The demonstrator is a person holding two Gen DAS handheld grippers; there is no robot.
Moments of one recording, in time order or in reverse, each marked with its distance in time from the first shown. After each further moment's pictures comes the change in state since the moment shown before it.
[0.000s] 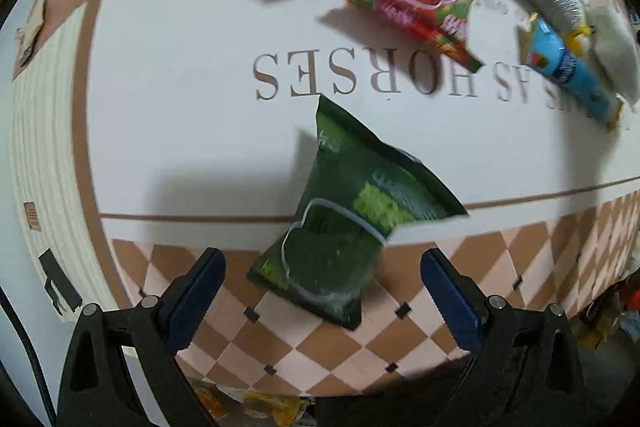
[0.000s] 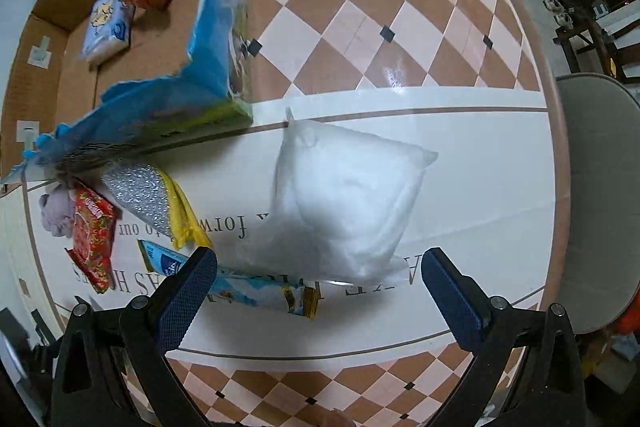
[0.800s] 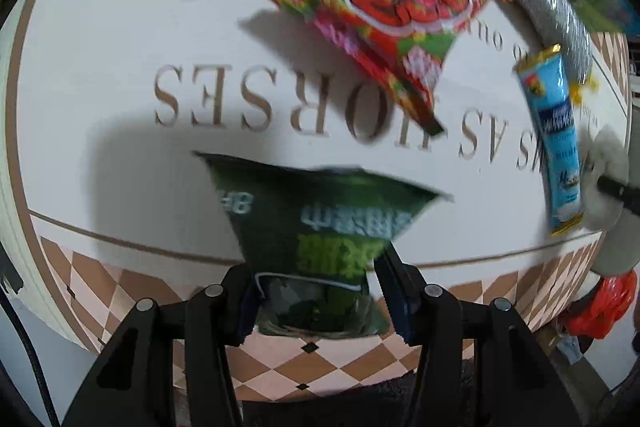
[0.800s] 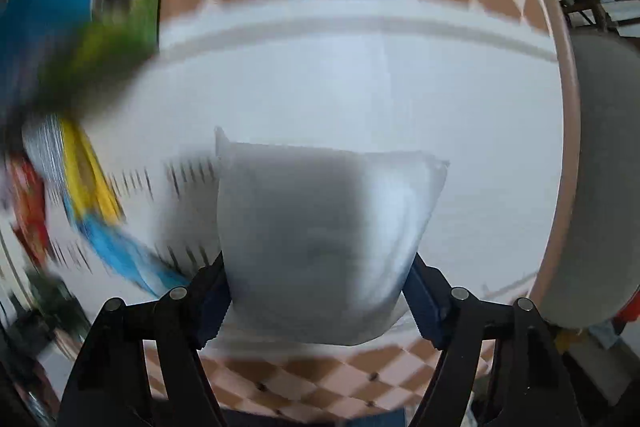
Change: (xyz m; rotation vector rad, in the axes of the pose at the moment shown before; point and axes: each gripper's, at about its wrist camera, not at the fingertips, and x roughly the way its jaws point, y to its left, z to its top) left arm 0.025 -0.061 0.020 -0.132 0.103 -0.198; right arm 0.063 -0.039 -0.015 -0.023 0.207 -0.070
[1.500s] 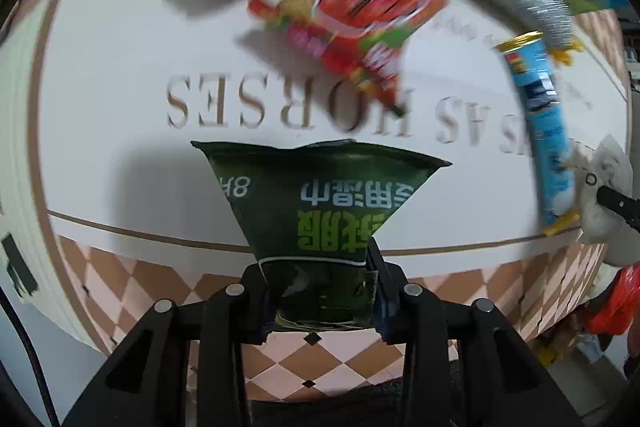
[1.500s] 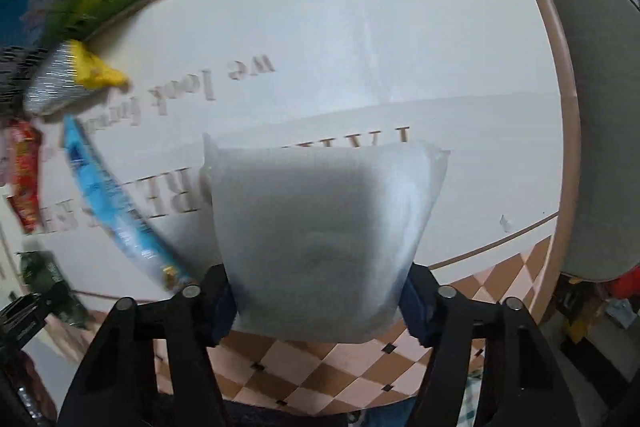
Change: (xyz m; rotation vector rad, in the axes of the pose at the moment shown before) left arm -0.013 -0.022 -0.017 0.043 -0.086 0.052; right arm 0.019 -0.017 -0.065 0.074 -0.053 0.053
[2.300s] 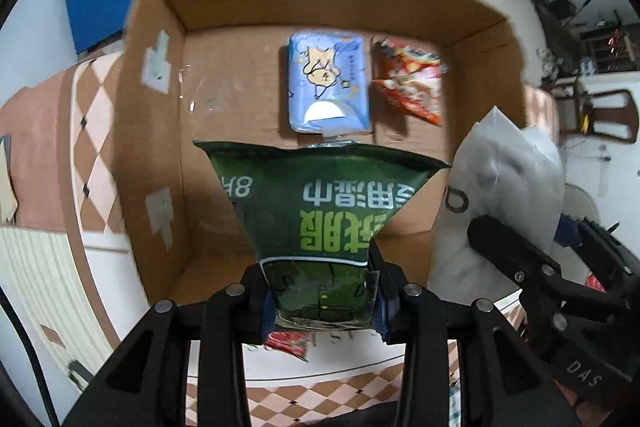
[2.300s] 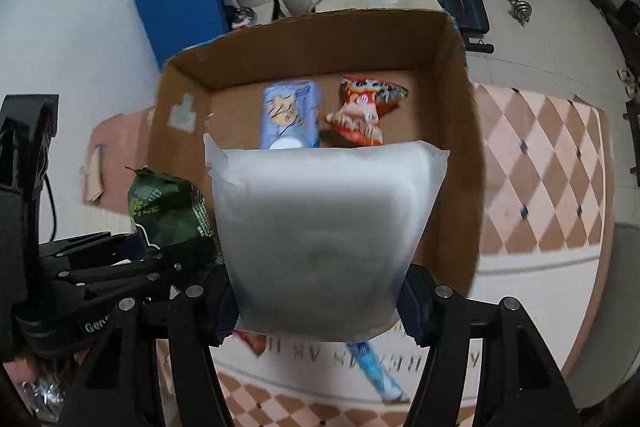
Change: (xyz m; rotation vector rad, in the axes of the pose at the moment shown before) left arm -0.148 -0.021 0.233 0.109 -0.061 -0.094; right arm -0.203 0.206 0.147 -0.248 -0.249 0.251
